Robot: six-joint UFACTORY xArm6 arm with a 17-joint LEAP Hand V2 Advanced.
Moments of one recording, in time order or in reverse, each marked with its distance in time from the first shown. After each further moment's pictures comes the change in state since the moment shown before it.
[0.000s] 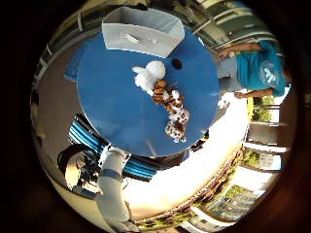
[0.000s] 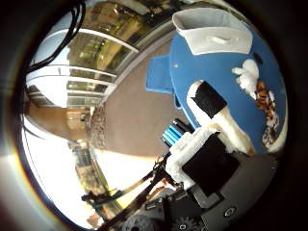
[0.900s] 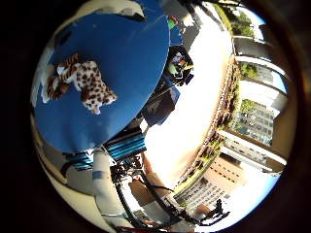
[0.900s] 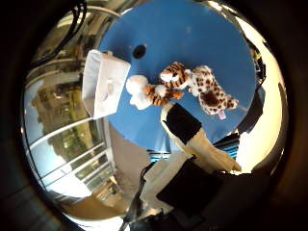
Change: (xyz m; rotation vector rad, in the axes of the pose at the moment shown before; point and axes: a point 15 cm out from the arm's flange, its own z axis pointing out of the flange) arm 0.253 0.071 0.110 -0.246 0.006 0.819
